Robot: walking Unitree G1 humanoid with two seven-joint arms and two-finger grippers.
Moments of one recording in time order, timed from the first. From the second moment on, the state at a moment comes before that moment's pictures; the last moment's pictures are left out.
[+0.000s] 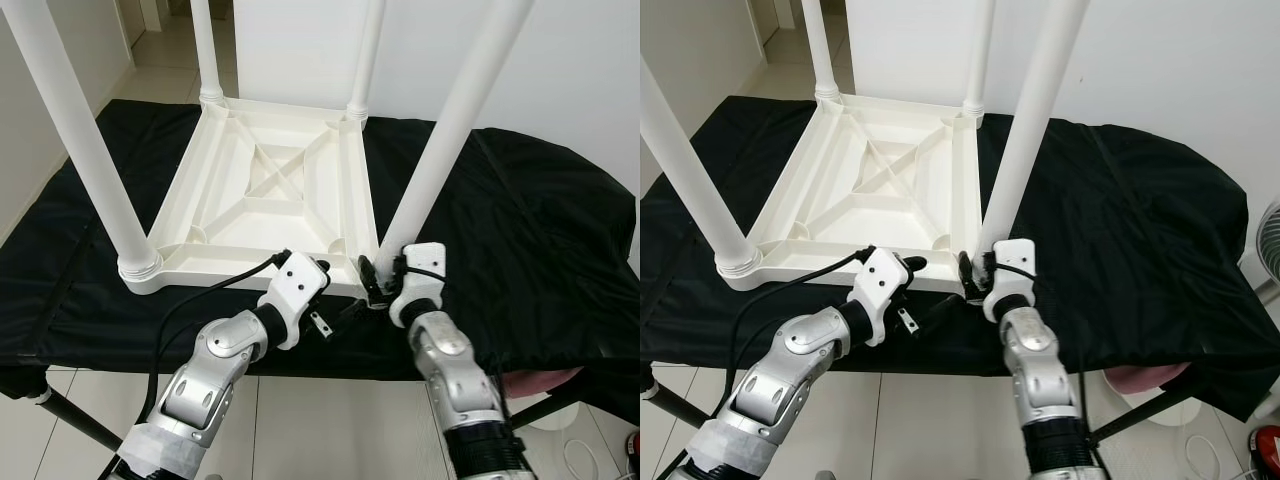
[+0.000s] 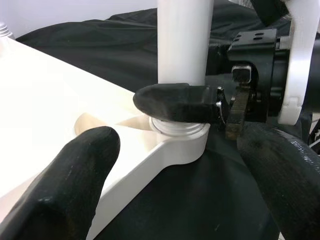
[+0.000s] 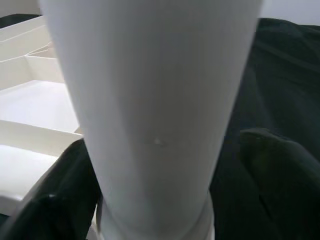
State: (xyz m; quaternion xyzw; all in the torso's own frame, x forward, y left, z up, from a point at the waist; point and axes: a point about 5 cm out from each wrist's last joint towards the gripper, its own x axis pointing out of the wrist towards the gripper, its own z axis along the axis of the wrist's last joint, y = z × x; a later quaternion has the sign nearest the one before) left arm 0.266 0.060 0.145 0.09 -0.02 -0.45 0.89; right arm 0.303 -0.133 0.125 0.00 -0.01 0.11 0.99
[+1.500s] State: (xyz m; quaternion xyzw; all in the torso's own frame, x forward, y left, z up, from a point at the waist) left arm 0.271 0.060 0.146 0.09 -0.02 -0.45 0.89; right arm 0.334 -0.149 0.117 -0.10 -0.03 0.33 0.94
